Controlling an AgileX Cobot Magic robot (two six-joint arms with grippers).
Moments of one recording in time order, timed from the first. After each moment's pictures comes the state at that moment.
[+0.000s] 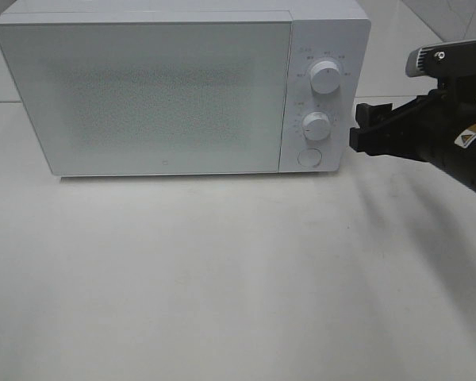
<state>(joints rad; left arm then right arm) 0.04 0.00 -0.50 -0.08 1.05 0.02 0.34 1.59 -0.46 0.31 -0.87 -0.16</state>
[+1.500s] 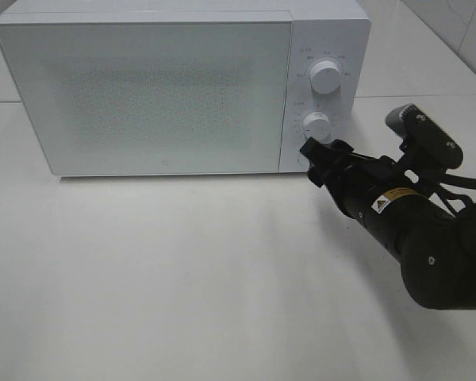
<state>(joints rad) 0.04 0.00 -0.50 -0.08 1.05 0.02 0.64 1.85 -0.46 0.59 -1.08 0.68</state>
